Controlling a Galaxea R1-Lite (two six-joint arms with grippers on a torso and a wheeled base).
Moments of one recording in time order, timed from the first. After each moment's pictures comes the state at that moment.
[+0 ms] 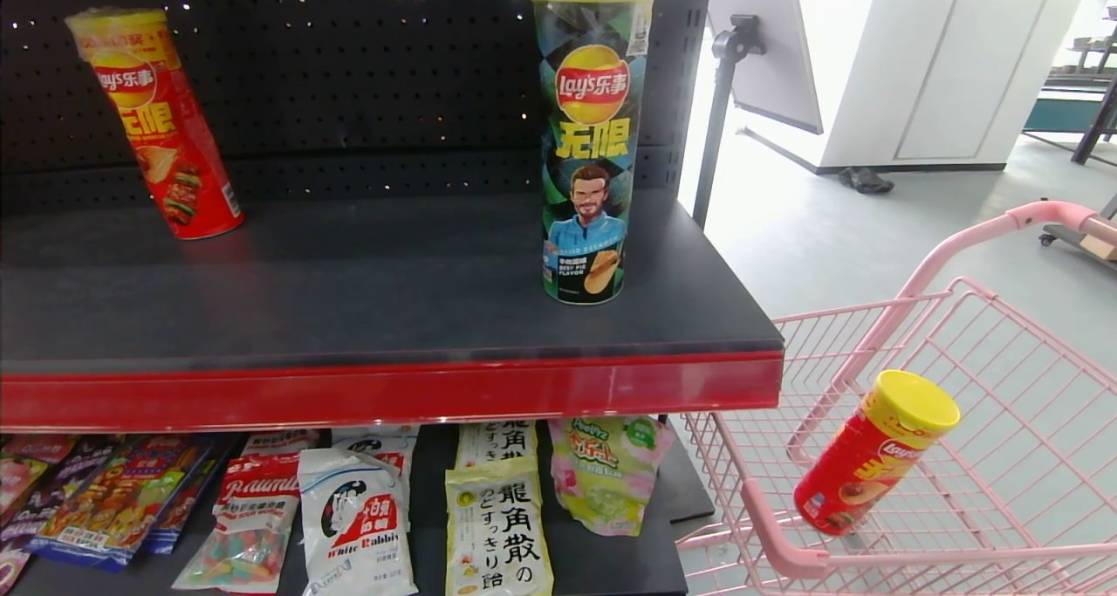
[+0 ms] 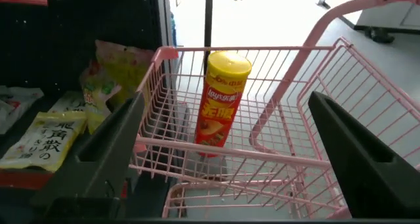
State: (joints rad) left arm 0.00 0.00 0.00 0.00 0.03 0.00; right arm 0.01 0.15 -0.15 -0.05 0.09 -0.09
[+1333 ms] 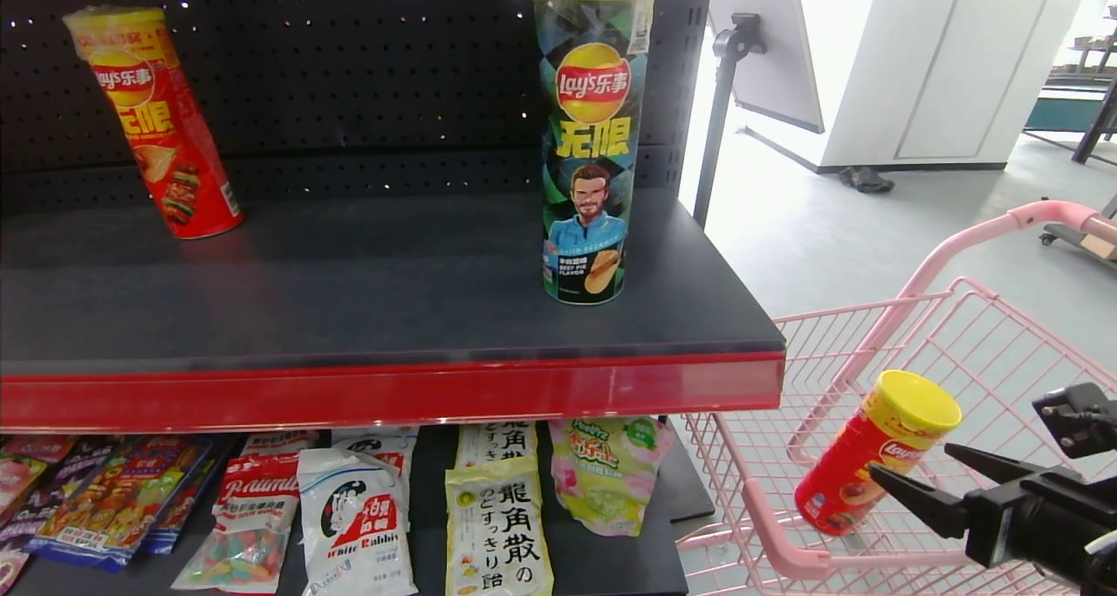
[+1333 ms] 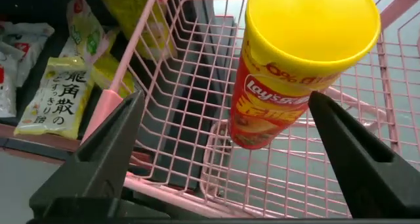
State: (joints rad) left arm 0.00 0.00 0.00 0.00 0.03 0.00; right arm 0.02 1.41 -0.02 -0.99 0.26 -0.02
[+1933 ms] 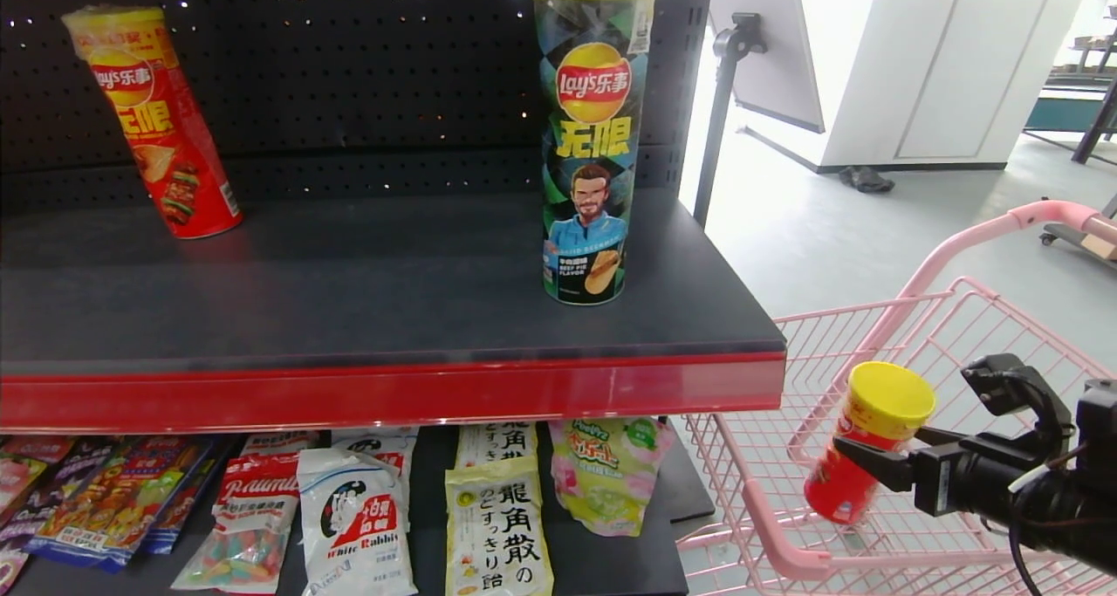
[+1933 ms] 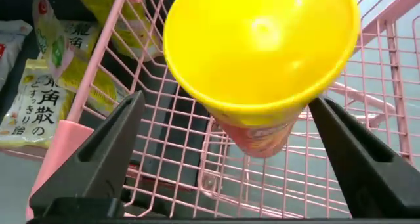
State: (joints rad) left arm 0.00 0.00 0.00 0.00 0.03 0.00; right arm 0.00 1.63 -0.15 -1.00 0.26 -0.02
